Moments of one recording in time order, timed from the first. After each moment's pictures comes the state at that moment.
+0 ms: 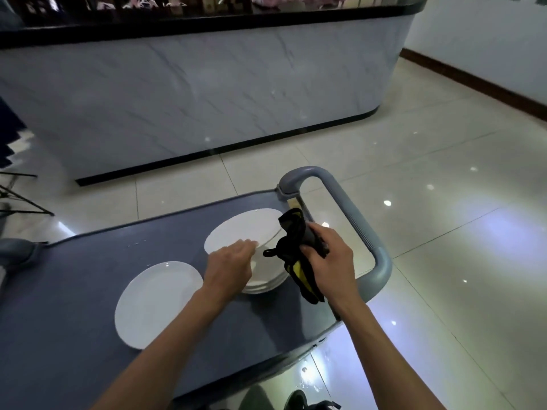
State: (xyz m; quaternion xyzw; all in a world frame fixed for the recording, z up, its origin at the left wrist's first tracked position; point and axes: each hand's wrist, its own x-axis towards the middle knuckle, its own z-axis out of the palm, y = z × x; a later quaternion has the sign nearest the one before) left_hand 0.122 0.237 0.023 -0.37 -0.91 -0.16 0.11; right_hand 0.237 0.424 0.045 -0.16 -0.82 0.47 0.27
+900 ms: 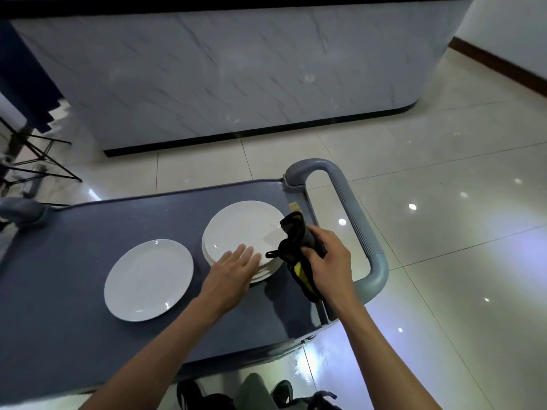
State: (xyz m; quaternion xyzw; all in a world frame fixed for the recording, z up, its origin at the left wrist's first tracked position) left_hand 0.156 0.252 -0.035 -0.42 -0.90 -0.07 0.07; right_hand 0.234 0.472 0.010 -0.15 -0.83 0.49 0.20
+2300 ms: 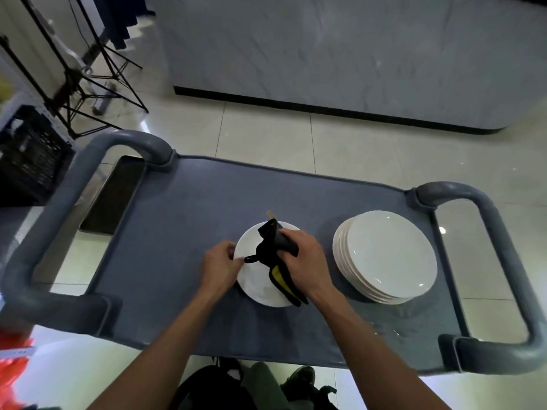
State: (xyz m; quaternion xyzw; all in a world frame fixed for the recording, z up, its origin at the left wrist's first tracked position) left_hand 0.079 -0.032 -0.095 0.14 -0.88 -0.44 -0.12; right_hand 0.095 0.162 -0.026 -0.02 -0.91 0.41 -0.02
